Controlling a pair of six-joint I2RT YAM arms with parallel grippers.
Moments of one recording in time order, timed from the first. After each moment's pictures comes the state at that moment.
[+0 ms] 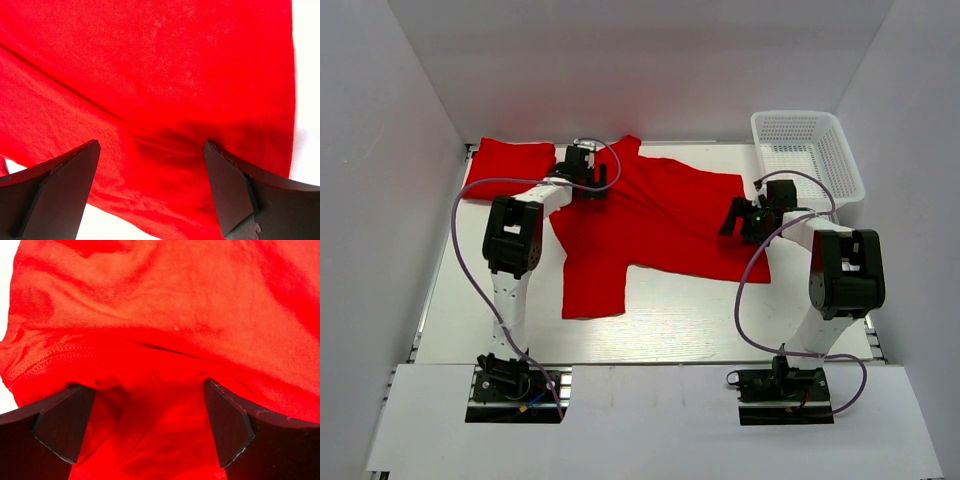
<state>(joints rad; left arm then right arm) -0.26 2.27 1.66 -0.17 -0.12 -0.13 0.04 1.75 1.01 -0.22 -0.36 0.27</state>
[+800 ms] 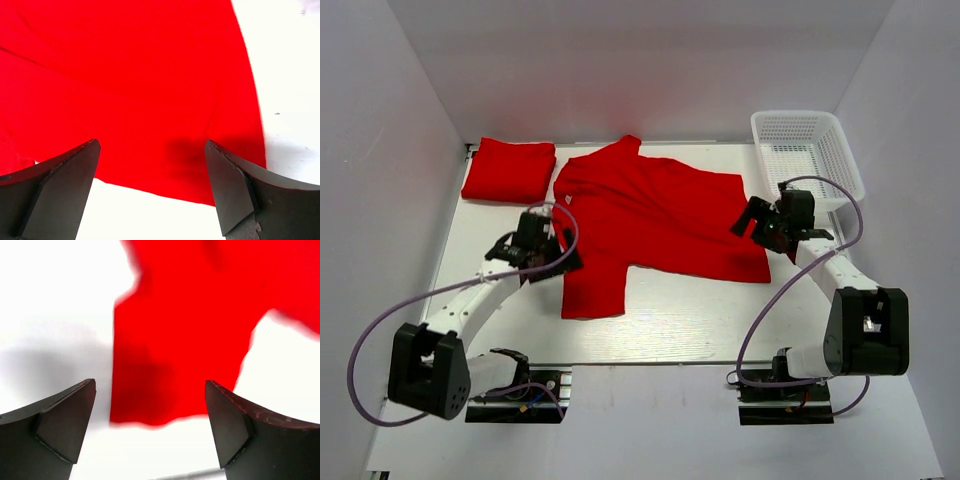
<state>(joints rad) -0.28 1.21 0.78 -0.51 0.02 -0.51 0.05 1.38 0.80 -0.19 -0.22 0.41</state>
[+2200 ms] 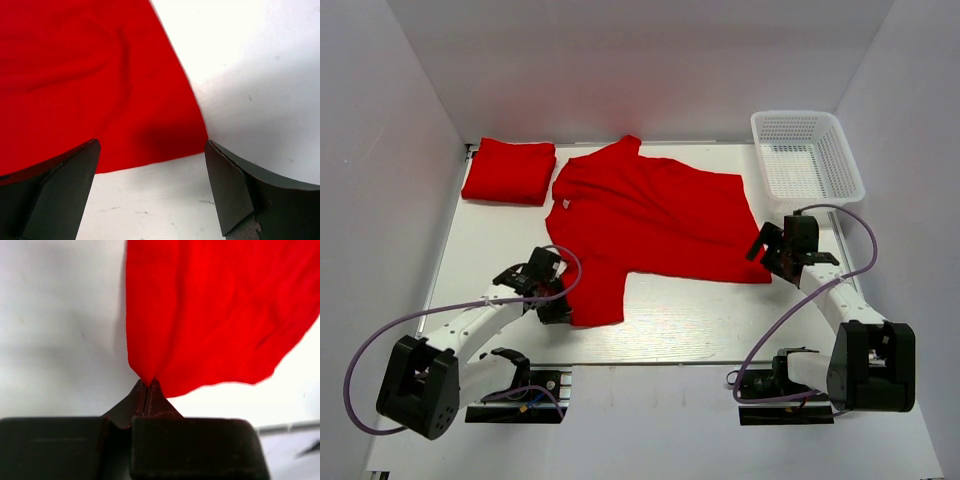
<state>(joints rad) -0.40 1.10 0.53 -0.64 0.07 -0.67 0.03 1.19 0.64 -0.31 0.01 0.47</state>
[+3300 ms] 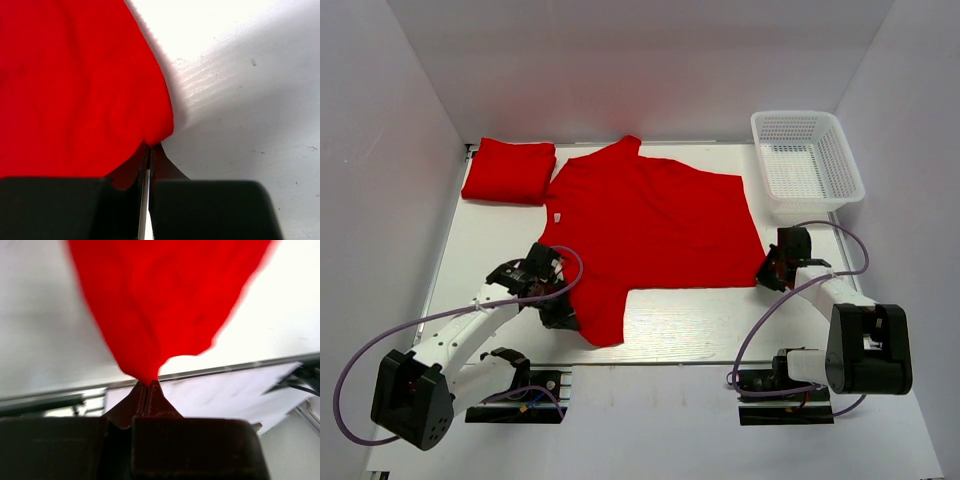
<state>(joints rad) -0.43 1.03 0.62 -0.90 0.27 -0.72 0.03 1.30 0.56 -0.29 0.01 0.53</state>
